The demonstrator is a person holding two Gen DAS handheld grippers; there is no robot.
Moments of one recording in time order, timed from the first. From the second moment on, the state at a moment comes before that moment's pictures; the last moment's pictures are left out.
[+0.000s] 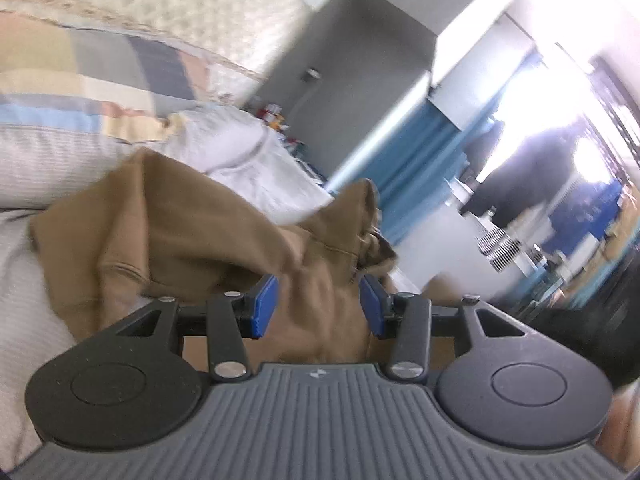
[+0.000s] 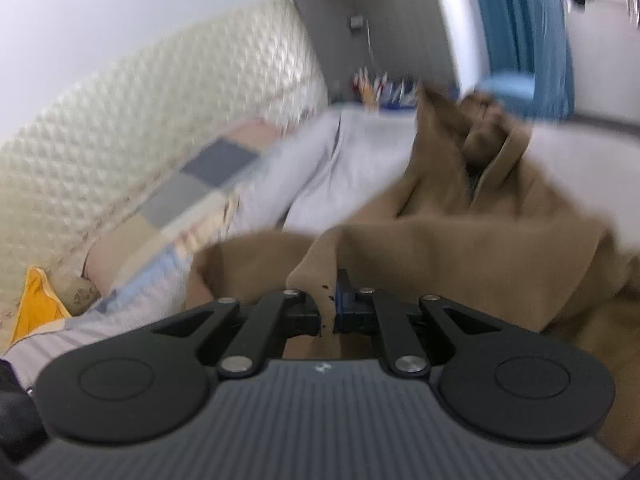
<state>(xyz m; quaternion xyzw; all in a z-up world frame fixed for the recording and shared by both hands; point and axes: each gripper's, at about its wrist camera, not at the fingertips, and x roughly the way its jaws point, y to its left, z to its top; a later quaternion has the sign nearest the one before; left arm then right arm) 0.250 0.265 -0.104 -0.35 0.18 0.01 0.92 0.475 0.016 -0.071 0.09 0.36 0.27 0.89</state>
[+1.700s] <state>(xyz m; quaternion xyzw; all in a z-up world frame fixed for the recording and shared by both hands) 0.354 0.215 -0.196 -0.37 0.21 0.05 0.90 0.602 -0.201 -0.234 0.43 0.48 0.10 0.76</state>
